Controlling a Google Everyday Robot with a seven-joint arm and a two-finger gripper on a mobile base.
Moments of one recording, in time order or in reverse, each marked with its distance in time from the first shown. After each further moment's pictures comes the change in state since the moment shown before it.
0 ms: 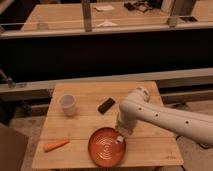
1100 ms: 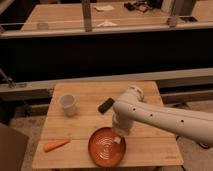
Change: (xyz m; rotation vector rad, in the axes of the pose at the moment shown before) arm -0.013 -0.016 -0.009 -0.021 0.007 -0.042
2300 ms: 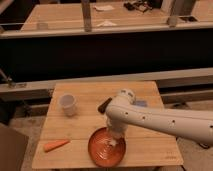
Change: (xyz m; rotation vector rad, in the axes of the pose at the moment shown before) arm -0.012 -0.021 0.014 -0.016 0.005 -0.028
